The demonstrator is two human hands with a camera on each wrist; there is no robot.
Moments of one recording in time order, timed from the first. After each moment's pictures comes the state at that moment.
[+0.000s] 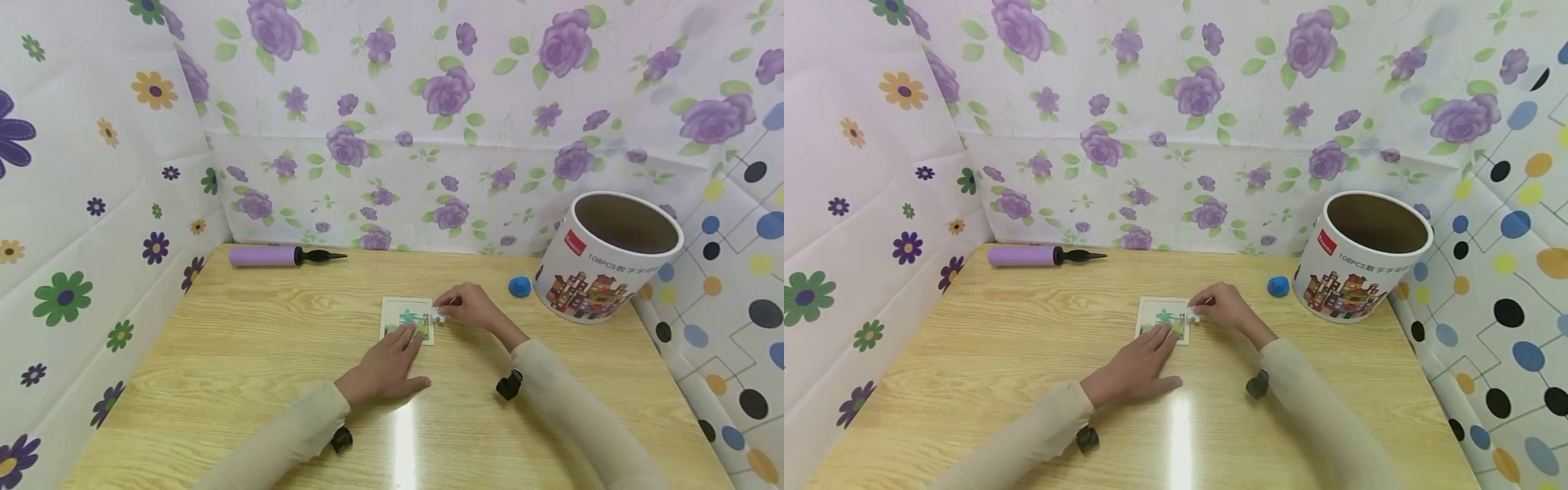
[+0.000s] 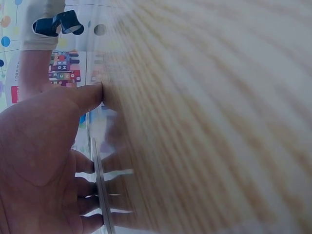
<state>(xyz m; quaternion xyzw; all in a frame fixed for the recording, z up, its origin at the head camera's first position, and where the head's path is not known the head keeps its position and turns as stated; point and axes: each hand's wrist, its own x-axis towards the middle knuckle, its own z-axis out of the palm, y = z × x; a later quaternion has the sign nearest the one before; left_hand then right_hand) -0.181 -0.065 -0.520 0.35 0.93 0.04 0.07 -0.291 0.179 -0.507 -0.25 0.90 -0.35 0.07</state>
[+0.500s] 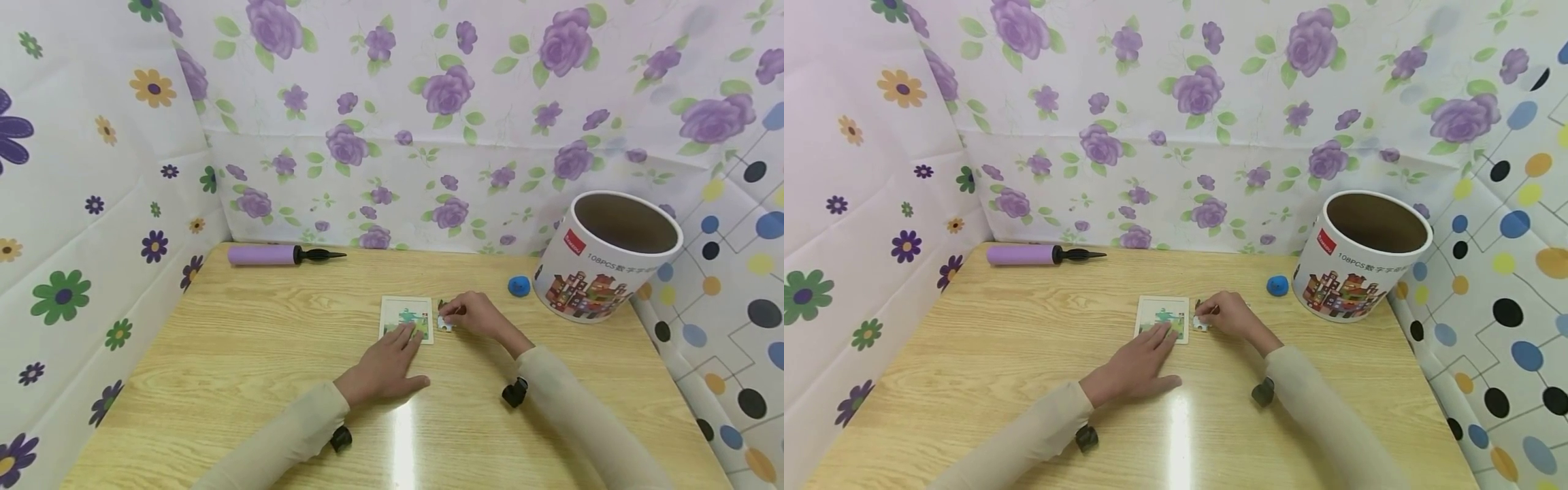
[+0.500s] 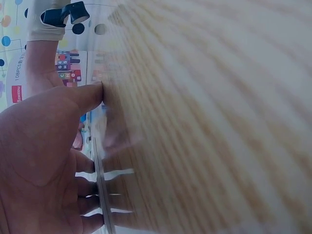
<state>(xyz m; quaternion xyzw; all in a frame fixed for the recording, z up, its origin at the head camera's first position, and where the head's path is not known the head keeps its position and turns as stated) -0.181 -0.065 -0.517 0.34 0.94 0.03 0.07 -0.281 0.188 -0.515 -0.24 0.91 -0.31 0.08</state>
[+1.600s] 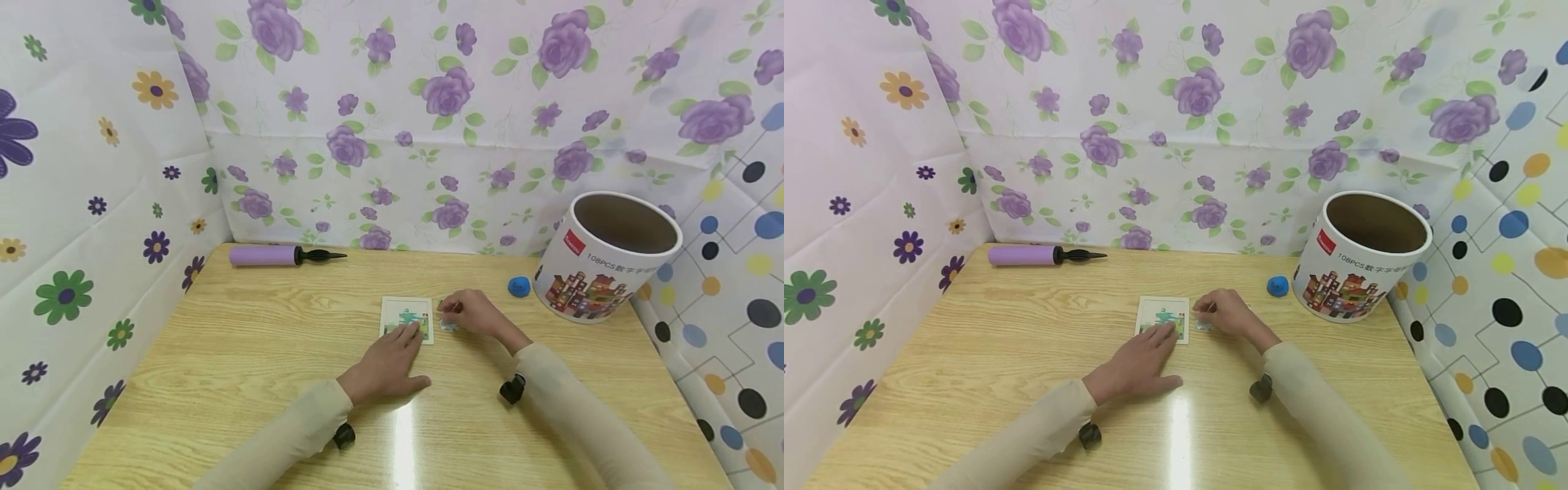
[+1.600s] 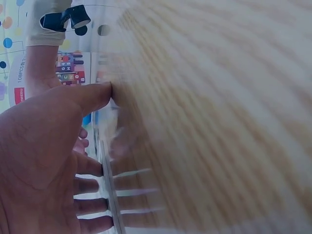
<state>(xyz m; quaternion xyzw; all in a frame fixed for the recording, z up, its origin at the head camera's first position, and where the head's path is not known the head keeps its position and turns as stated) -0.183 -0.061 -0.513 0.35 0.94 -0.01 0.07 -0.285 0.183 -0.512 -0.25 0.92 -0.30 0.07</state>
